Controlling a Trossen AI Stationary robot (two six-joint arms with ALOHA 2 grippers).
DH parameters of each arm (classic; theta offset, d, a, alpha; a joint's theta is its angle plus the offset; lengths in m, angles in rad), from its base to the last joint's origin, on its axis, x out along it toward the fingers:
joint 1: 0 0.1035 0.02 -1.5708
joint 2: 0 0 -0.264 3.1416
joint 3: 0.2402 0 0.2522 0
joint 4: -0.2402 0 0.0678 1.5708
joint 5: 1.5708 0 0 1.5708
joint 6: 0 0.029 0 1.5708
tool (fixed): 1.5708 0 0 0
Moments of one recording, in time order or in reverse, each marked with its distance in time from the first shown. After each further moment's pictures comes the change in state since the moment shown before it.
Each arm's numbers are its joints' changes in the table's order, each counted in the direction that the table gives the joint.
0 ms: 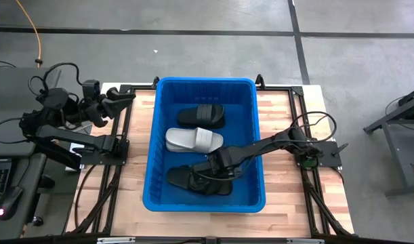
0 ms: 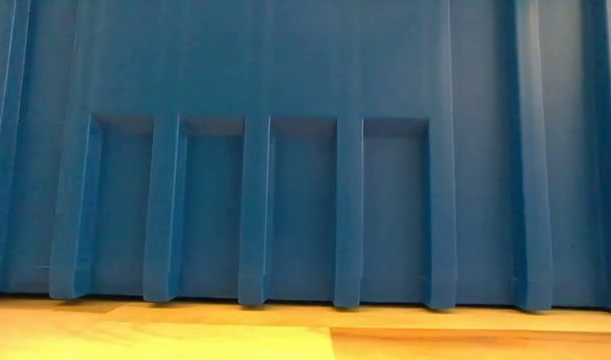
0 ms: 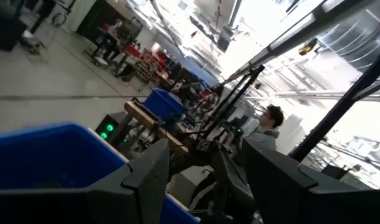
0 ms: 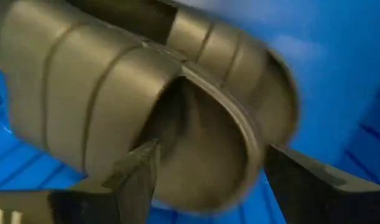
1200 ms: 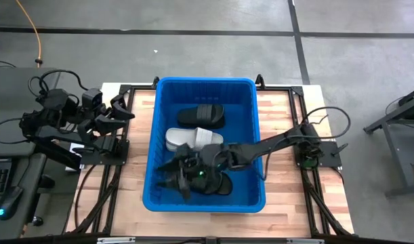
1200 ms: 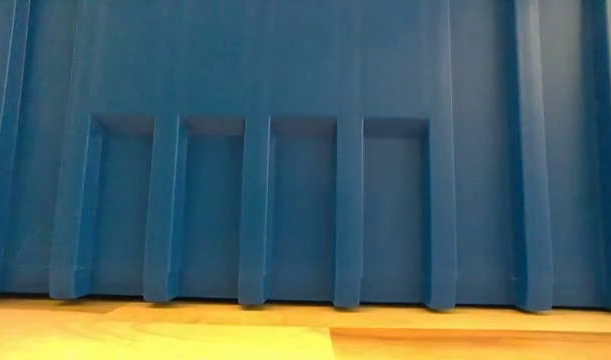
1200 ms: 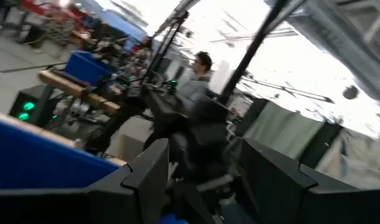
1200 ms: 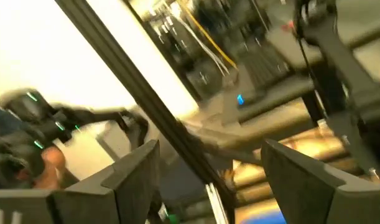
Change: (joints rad) left arm 0.000 0.003 -0.001 0.017 0.390 0.069; right arm 0.029 -0.136 -0.087 1.357 0.145 -1.094
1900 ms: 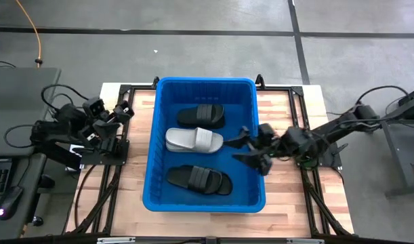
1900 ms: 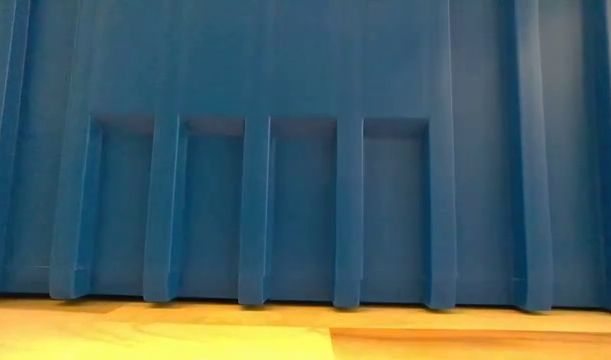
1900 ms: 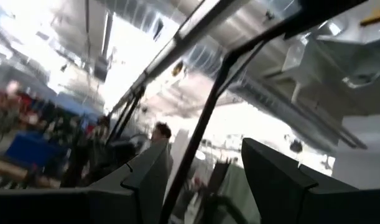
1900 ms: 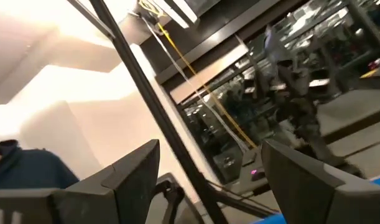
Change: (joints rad) left arm 0.000 -0.192 -0.469 0.688 0.022 0.001; right arm 0.030 -0.770 -1.127 0.771 0.107 -0.095
